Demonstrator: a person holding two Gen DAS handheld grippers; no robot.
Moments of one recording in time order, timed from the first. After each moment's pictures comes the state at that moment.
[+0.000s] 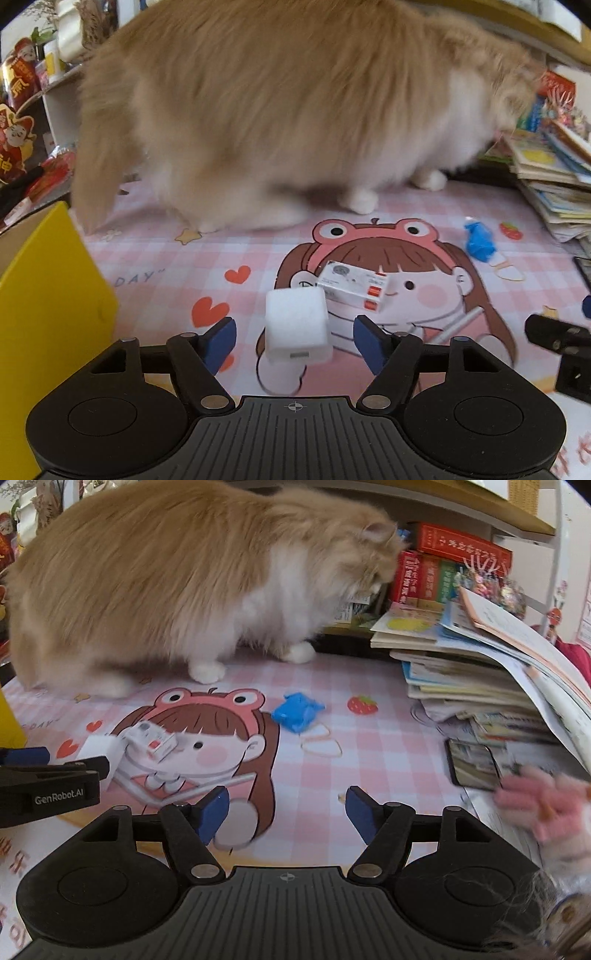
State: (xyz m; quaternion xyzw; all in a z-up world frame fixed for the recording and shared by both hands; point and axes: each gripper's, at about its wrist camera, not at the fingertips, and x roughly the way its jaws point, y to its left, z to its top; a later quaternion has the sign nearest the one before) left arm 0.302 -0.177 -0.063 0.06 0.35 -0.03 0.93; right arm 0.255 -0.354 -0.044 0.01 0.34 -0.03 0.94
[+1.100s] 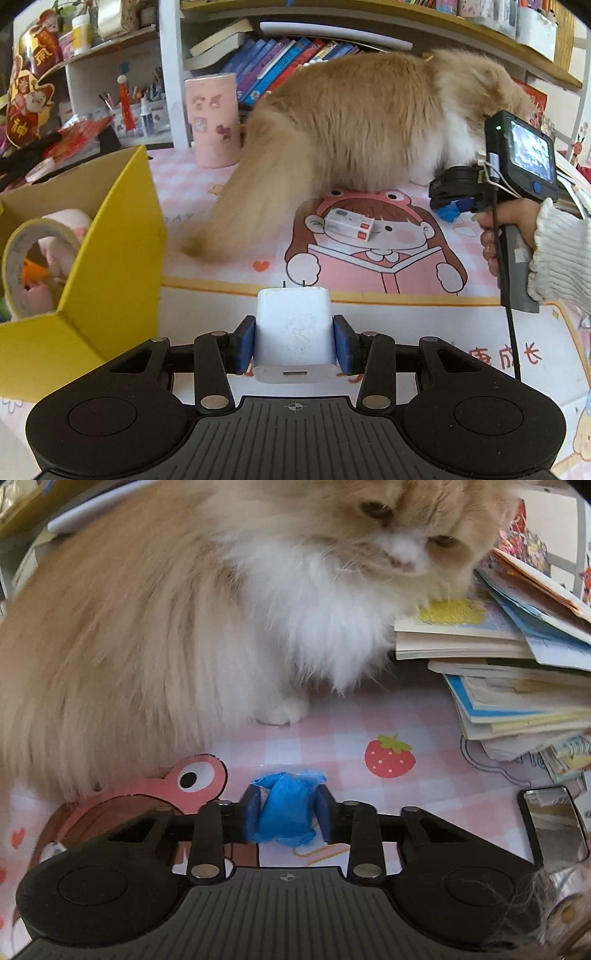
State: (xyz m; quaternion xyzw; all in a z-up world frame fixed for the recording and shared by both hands) left arm 0.193 -0.128 -0.030 0.02 0.37 -0.06 0.93; right arm 0.386 -0.380 -0.078 0.09 0.35 -0.07 0.93
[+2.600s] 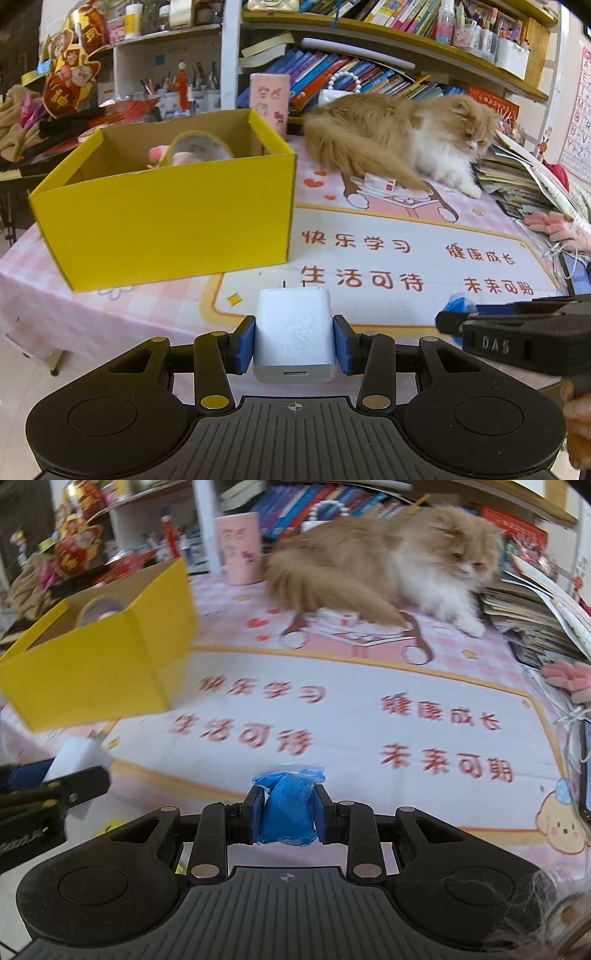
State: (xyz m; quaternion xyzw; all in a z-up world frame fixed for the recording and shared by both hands) left arm 0.048 0.007 -0.031 -0.01 0.36 -0.09 0.93; right arm 0.060 -0.172 -0.039 0.02 0.40 0.05 0.91
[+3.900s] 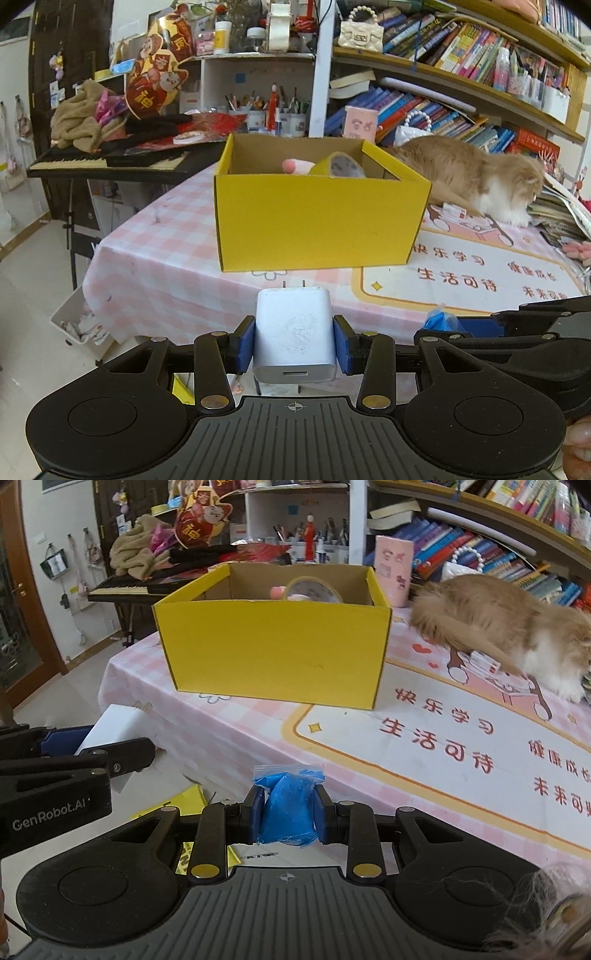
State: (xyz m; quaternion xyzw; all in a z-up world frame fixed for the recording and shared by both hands) left arm -0.010 0.131 -0.015 -0.03 0.31 -0.02 0.95; right arm 0.014 -0.018 -0.026 -0.05 0.37 0.17 0.91
